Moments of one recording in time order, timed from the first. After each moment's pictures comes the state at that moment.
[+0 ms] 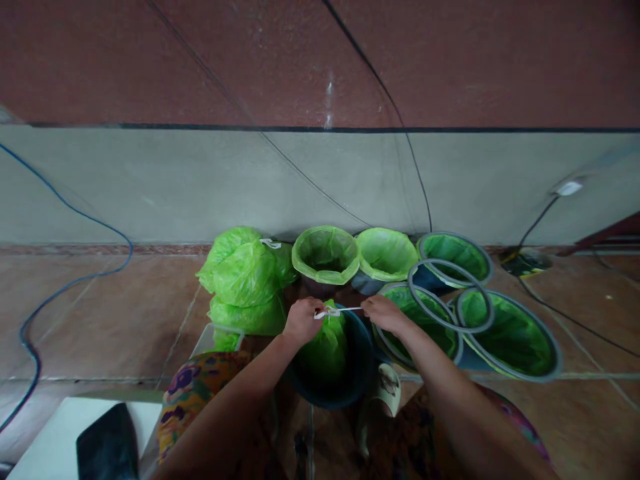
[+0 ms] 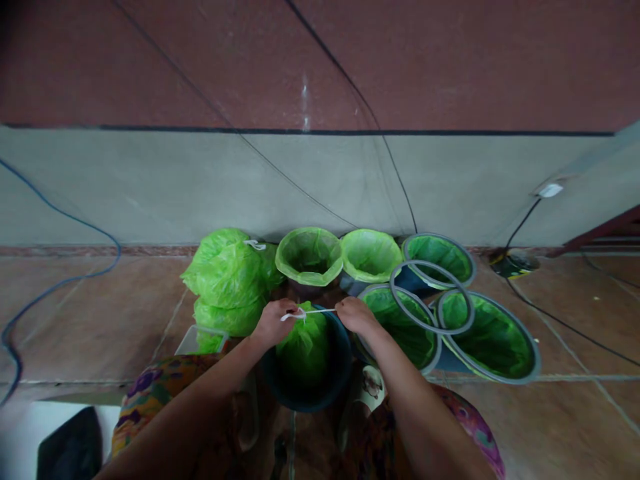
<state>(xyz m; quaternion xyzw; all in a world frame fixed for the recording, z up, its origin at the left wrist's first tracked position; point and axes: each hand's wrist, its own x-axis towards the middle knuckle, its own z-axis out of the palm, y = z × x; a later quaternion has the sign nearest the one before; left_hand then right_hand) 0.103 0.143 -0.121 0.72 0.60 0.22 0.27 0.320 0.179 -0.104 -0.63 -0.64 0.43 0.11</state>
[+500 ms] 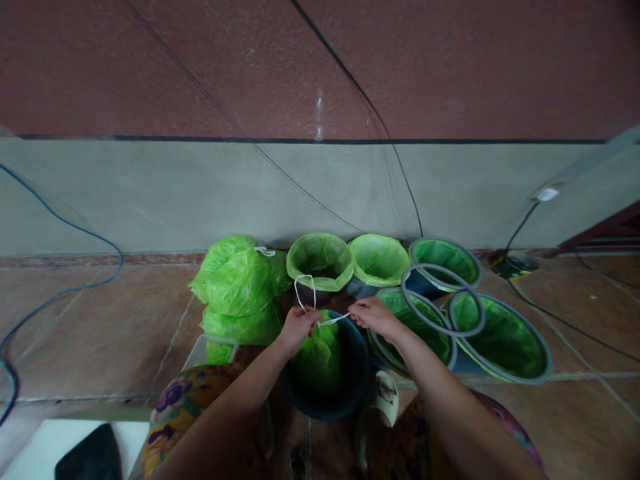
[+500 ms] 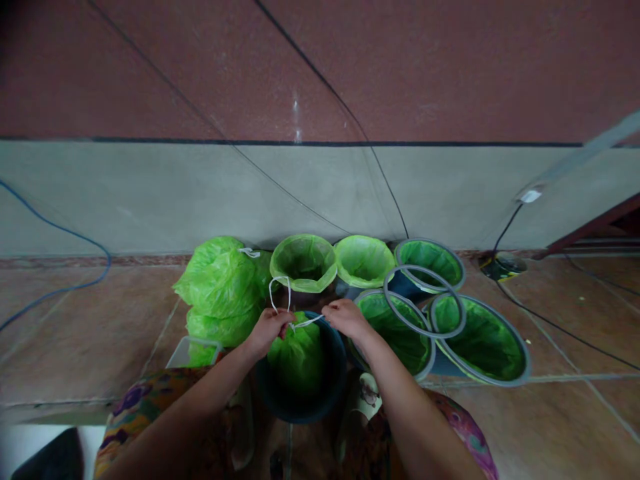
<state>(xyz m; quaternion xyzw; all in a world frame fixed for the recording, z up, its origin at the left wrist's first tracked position) 0.113 0.146 -0.120 0.44 0.59 0.37 0.57 0.311 0.177 -0.093 -0.62 -0.59 0.49 0.17</state>
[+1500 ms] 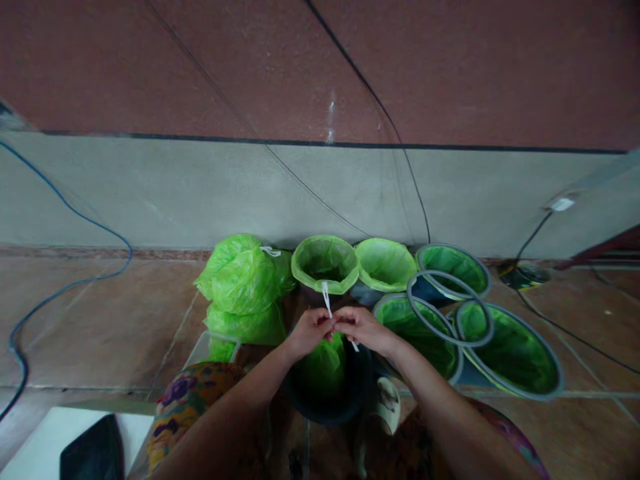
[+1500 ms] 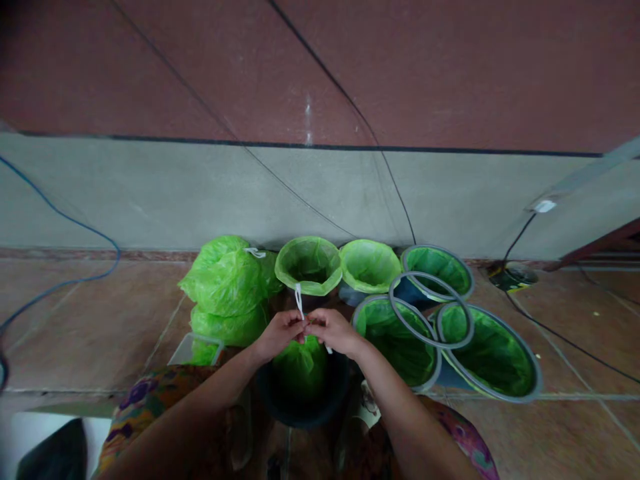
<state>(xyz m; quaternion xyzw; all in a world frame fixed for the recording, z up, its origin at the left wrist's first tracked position) 0.123 0.142 -0.123 0.49 0.46 0.38 0.63 0.287 0.162 -0.095 -0.46 -0.63 0.60 0.18</state>
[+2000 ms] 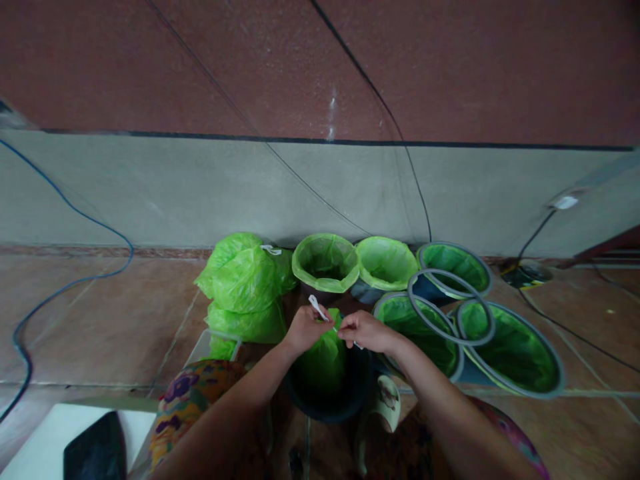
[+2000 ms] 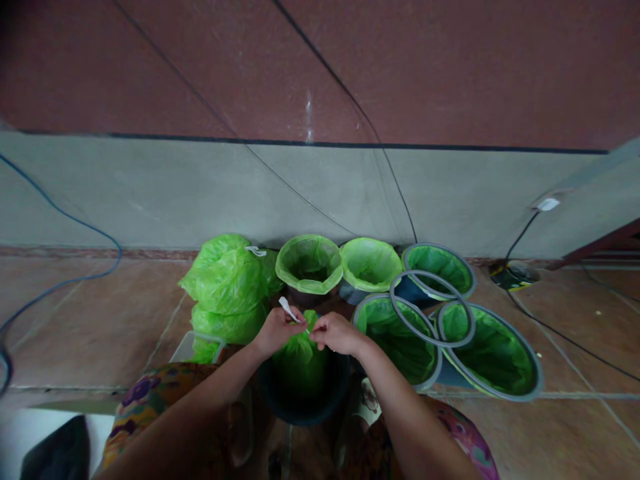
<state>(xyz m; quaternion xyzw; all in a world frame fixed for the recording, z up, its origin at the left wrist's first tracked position) 0.117 0.145 -0.126 0.49 0.52 0.42 0.56 0.296 0.165 -0.113 -0.46 -0.68 0.56 0.07</state>
